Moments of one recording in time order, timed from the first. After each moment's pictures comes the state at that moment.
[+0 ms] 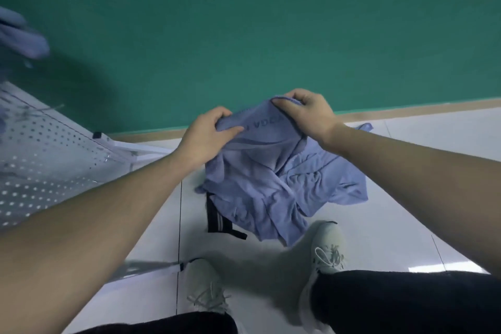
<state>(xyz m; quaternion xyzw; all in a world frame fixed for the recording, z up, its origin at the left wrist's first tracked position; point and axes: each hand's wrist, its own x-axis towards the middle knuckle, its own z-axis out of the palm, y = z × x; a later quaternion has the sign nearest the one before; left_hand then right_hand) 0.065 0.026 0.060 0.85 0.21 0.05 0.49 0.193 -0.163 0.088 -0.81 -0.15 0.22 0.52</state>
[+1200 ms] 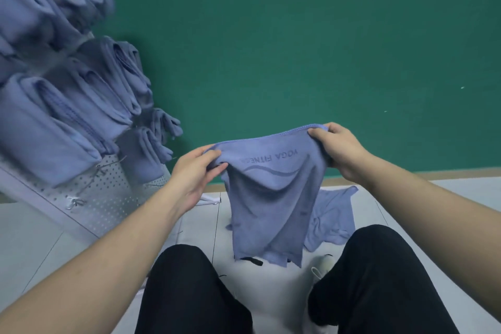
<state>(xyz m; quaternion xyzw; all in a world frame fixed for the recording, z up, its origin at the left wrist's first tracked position) -0.146 -0.068 0.336 0.53 0.31 0.22 0.76 0.030 -0.288 0.349 -0.75 -0.10 0.20 0.62</state>
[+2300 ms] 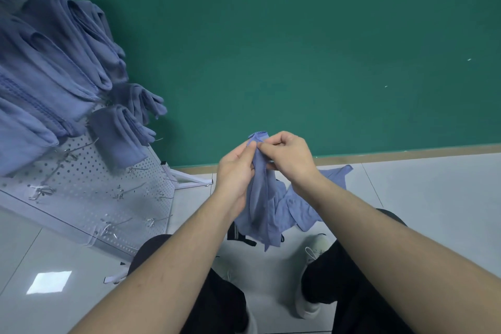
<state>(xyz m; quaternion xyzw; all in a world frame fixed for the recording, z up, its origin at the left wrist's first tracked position) -0.105 -0.154 0.287 0.52 0.29 0.19 0.78 -0.030 -0.235 0.296 -0.72 -0.12 0.22 0.64</state>
